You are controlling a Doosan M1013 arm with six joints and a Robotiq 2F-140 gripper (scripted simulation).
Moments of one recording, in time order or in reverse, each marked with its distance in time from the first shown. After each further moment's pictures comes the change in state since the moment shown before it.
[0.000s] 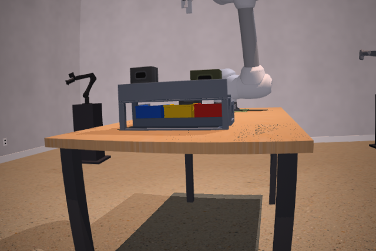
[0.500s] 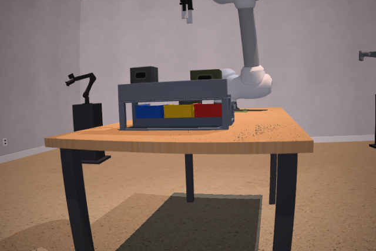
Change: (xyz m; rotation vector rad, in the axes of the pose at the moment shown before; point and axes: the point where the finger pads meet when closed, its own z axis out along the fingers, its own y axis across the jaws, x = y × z) arm 0.000 0.000 0.050 0.000 0.000 0.000
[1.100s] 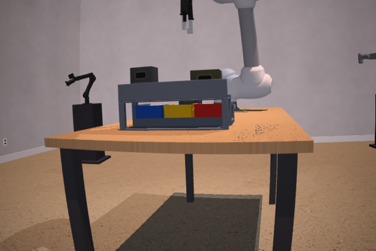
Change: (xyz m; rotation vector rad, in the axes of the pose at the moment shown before) arm 0.000 0.000 0.050 0.000 0.000 0.000
